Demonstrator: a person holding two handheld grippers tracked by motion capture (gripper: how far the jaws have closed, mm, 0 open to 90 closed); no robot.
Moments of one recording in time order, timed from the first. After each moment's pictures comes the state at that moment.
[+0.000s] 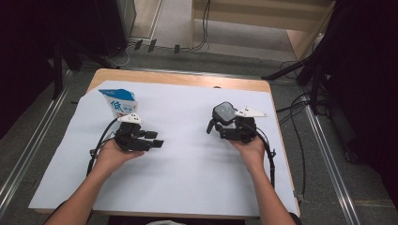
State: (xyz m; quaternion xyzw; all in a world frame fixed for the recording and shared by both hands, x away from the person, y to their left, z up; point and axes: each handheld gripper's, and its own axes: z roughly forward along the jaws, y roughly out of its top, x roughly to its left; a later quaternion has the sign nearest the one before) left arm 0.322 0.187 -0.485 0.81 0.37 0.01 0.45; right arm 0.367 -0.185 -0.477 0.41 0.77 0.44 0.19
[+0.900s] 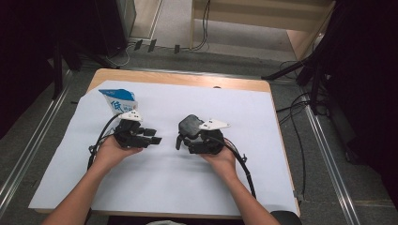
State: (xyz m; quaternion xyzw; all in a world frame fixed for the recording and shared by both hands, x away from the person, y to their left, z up) left arm 0.331 0.194 -0.484 0.83 0.36 0.03 0.43; right arm 0.341 -0.095 -0.508 0.34 0.82 0.45 0.14
